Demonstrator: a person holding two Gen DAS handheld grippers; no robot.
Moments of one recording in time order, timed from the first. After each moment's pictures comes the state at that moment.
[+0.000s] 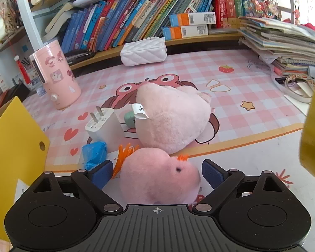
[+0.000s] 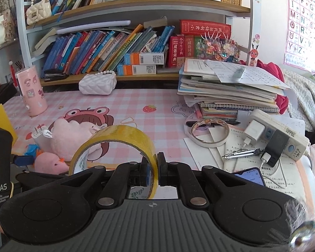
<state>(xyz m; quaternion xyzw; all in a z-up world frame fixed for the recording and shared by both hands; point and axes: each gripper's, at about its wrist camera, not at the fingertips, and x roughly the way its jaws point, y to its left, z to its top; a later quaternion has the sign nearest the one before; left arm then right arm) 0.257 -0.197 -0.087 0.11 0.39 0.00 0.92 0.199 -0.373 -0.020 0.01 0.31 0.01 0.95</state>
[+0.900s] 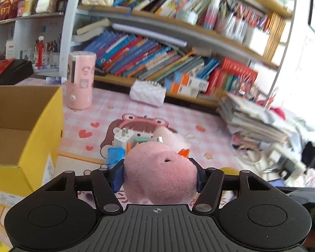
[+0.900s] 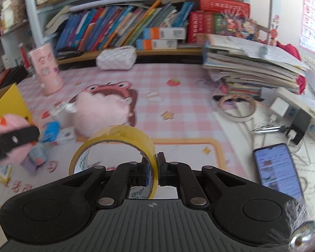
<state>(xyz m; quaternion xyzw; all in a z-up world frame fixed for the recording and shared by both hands) 0.153 -0.105 -0.006 -0.11 0.28 -0.08 0.95 0.193 -0.319 -0.034 0.02 0.37 0.05 0.93</state>
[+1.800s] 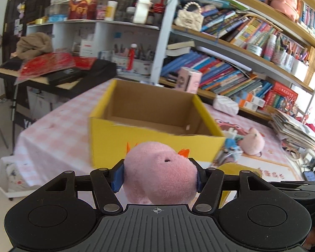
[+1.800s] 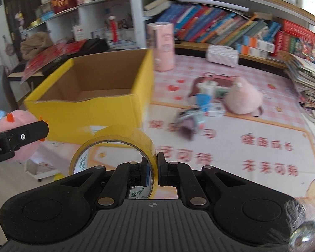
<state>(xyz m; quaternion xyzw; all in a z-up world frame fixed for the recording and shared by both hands) 0.001 0.123 0.001 -0.12 0.27 0.04 0.95 0.069 -0.074 -0.010 -0.02 0.36 0.18 0.91</state>
